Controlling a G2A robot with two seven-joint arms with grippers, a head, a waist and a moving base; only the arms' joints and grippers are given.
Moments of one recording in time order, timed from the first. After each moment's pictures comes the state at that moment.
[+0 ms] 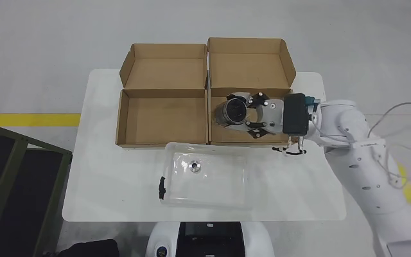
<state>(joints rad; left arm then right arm) -0.42 -0.34 -0.17 -1.17 3.07 0.50 0.07 -0.78 -0.98 1.07 -1.69 -0.96 -1.01 -0.09</state>
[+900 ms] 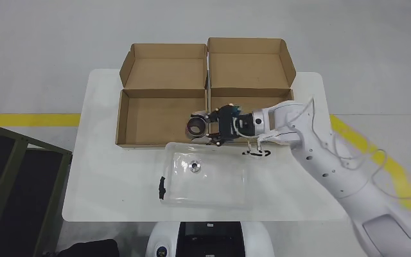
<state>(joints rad) -0.42 -0.34 -0.17 -1.17 3.07 0.50 0.07 -0.59 -1.11 0.72 -1.47 -1.01 -0.93 0.03</state>
